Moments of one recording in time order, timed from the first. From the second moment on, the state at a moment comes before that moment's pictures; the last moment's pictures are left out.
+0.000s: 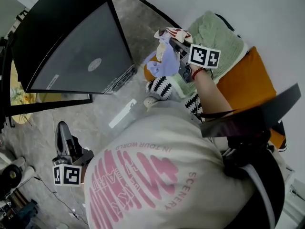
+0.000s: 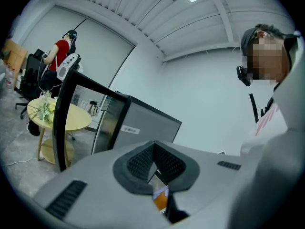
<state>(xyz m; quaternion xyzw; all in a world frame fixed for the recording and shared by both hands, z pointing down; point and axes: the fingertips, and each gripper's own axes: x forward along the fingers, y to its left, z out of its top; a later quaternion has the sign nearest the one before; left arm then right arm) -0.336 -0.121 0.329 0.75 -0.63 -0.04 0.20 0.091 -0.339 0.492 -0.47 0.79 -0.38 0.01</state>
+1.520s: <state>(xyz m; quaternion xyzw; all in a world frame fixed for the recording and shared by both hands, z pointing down) -0.326 -0.079 0.315 0.70 -0.68 -0.01 0.22 0.069 -0.254 0.685 -0.35 0.72 -0.36 -0.48</state>
